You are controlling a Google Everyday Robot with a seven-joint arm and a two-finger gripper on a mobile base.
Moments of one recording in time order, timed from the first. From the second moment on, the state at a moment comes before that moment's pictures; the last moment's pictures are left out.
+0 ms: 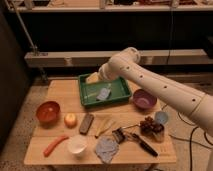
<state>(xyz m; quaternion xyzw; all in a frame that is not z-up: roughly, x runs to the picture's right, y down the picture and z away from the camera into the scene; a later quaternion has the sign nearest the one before) -0.023 -0.062 0.766 0.10 -0.21 -0.75 0.63</state>
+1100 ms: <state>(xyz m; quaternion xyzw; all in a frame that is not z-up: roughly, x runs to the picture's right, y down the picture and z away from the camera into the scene) -0.089 0.048 0.710 0.08 -0.30 -0.83 0.47</state>
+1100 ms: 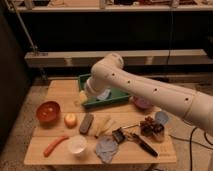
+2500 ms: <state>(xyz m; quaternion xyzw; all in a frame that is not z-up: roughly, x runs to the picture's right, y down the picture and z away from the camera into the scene) -0.191 0.158 0.773 0.17 -0.33 -0.86 0.34</state>
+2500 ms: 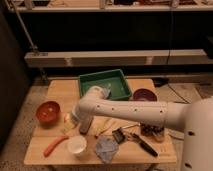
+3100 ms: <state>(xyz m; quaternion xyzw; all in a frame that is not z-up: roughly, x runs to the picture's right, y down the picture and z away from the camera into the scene) -0.205 0.156 0.810 0.18 -0.34 -0.86 0.33</state>
